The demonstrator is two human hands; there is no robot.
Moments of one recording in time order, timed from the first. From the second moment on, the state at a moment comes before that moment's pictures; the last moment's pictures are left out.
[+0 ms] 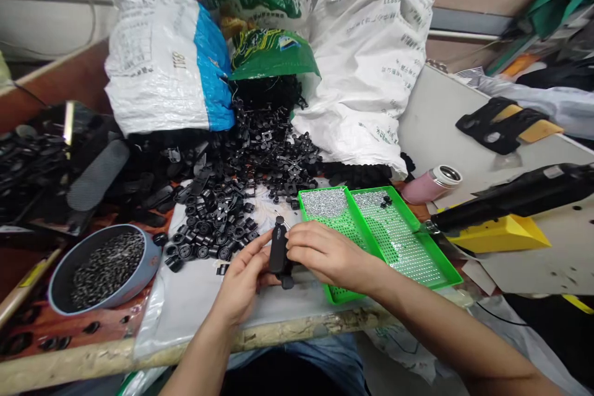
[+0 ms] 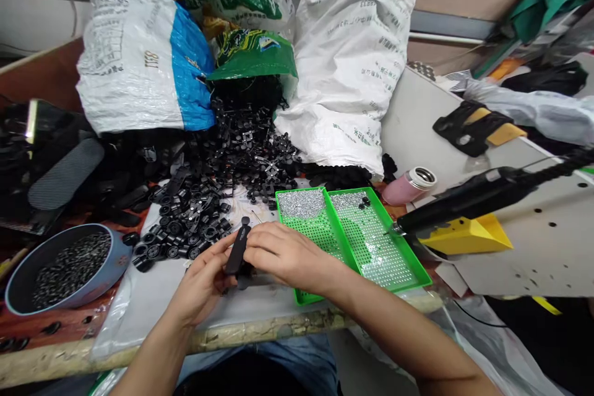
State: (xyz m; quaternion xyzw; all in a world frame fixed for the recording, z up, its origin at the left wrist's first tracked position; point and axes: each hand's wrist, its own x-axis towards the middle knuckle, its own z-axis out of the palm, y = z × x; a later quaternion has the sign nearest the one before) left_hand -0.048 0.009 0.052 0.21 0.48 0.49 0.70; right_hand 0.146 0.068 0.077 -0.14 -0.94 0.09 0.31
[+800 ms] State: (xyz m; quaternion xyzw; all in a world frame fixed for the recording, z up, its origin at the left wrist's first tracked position) left_hand -0.038 0.008 0.040 0.21 0.44 0.58 0.65; right_hand 0.125 0.031 0.060 -0.38 -0.78 0.24 0.44
